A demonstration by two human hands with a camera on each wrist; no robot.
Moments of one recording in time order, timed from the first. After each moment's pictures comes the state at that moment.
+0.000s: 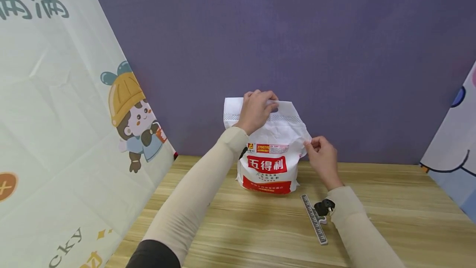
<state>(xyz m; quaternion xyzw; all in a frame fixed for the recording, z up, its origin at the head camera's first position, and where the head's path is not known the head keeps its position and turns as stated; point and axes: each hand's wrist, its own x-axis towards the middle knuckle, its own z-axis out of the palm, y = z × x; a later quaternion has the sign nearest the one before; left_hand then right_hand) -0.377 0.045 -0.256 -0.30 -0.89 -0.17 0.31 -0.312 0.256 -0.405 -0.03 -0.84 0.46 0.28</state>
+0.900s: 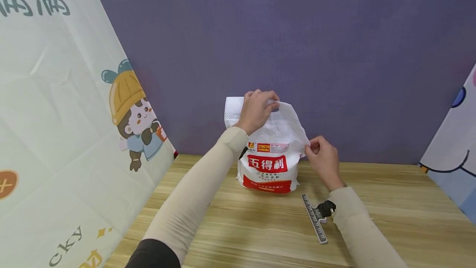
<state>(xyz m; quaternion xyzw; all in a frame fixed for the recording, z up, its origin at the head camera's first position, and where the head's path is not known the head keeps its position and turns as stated) -0.376 0.041 -0.257 -0.32 -0.88 -0.17 0.31 -0.310 0.257 -0.410 0.01 -0.87 0.37 0.33</state>
